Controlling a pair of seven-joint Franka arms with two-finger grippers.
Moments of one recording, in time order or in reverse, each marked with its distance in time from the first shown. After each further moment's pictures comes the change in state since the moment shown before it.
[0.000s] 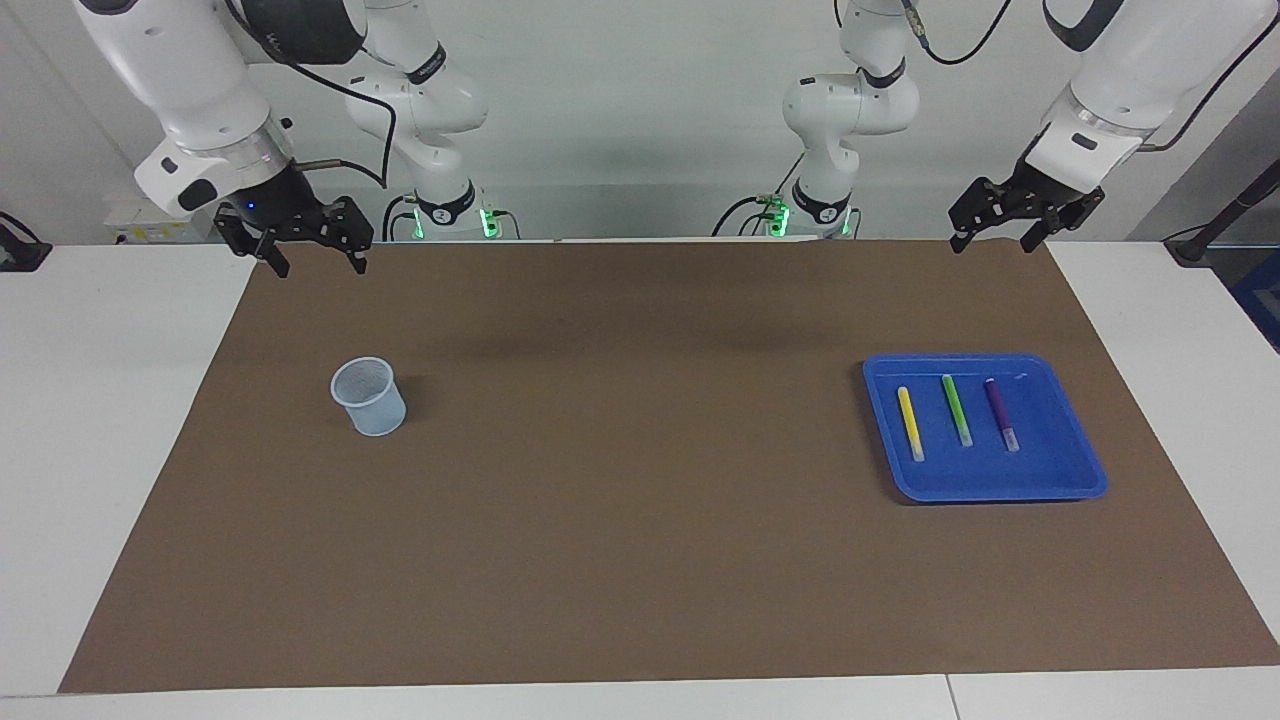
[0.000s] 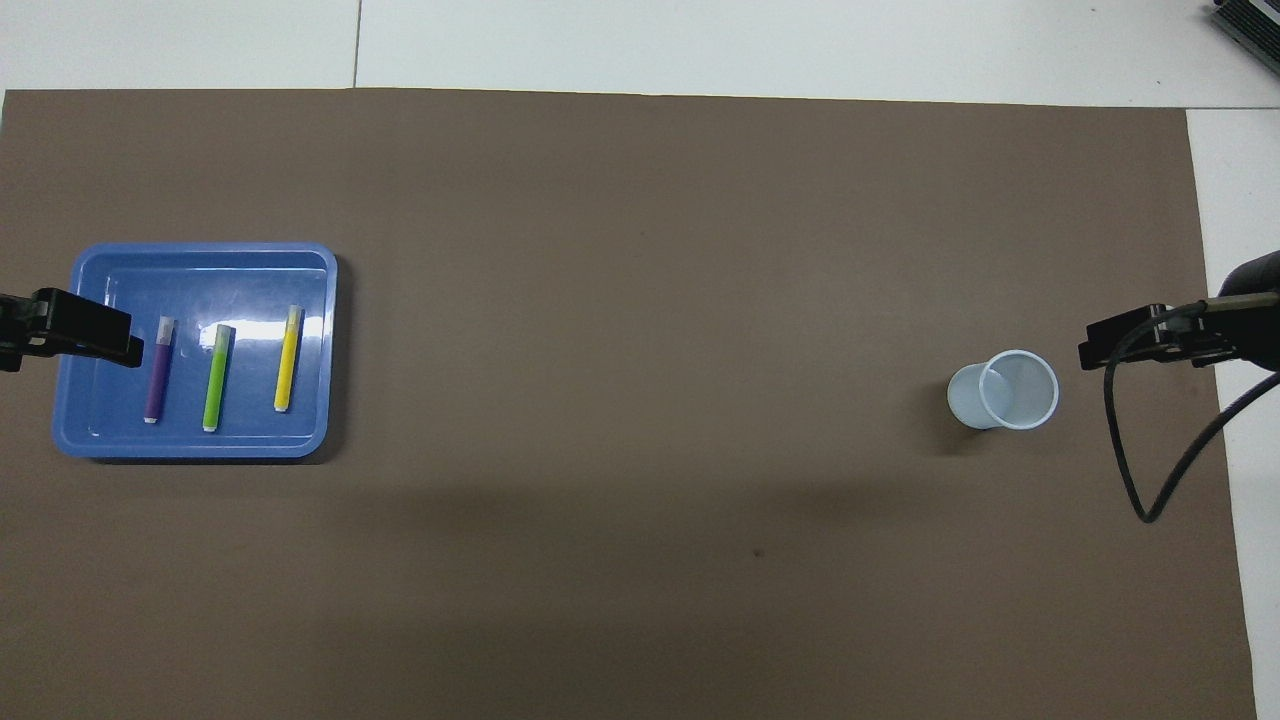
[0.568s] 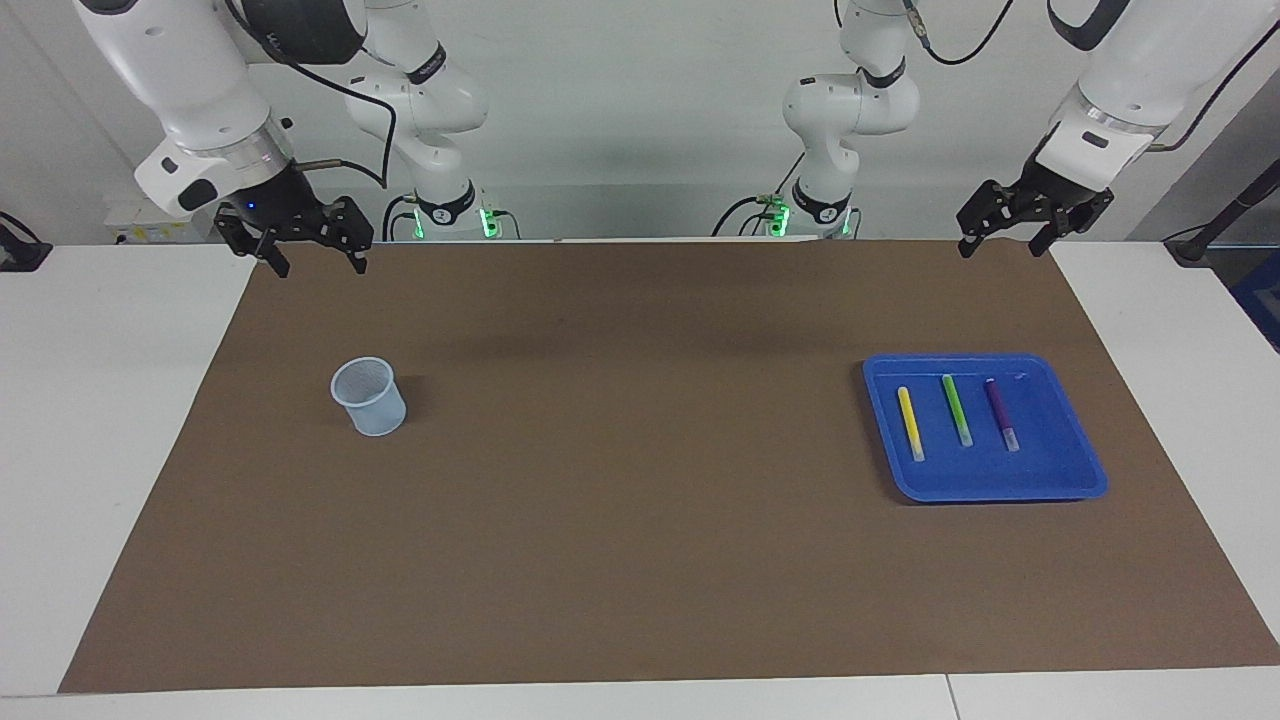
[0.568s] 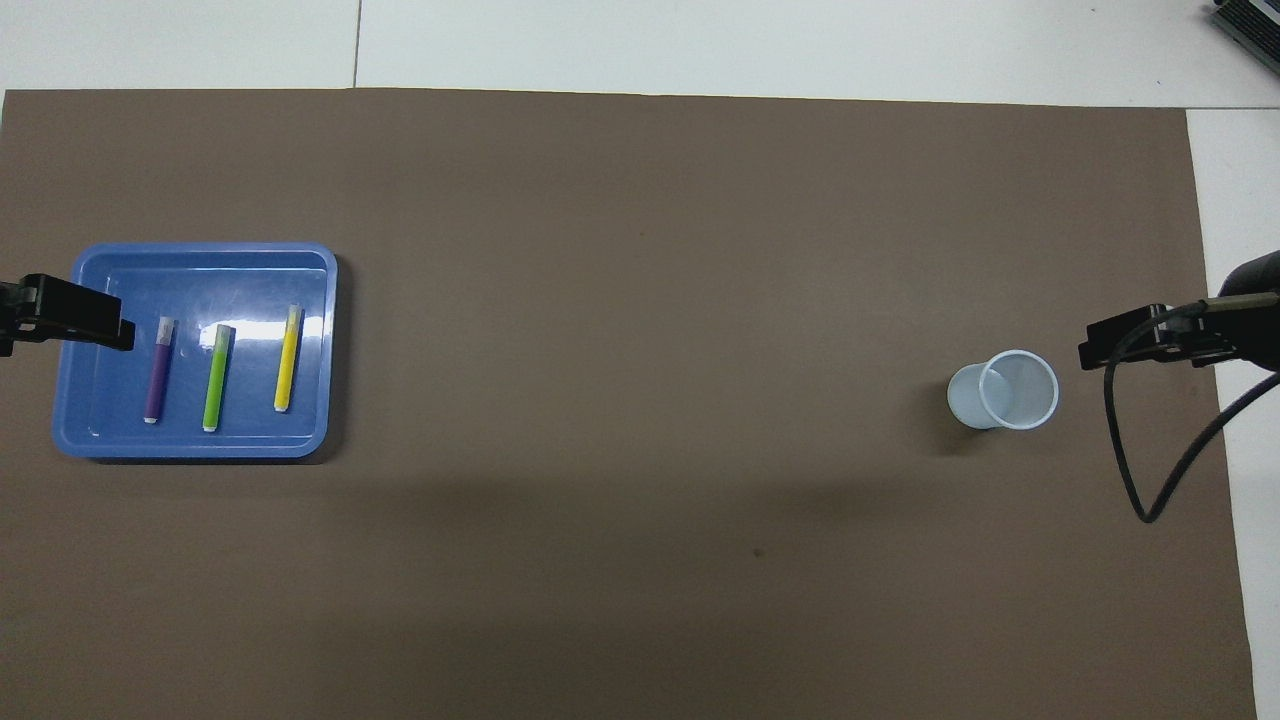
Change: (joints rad) left arm 0.001 0.000 0.009 -0.003 0.000 0.053 0.000; right arm 0.000 0.000 0.000 0.000 0.000 0.000 0.000
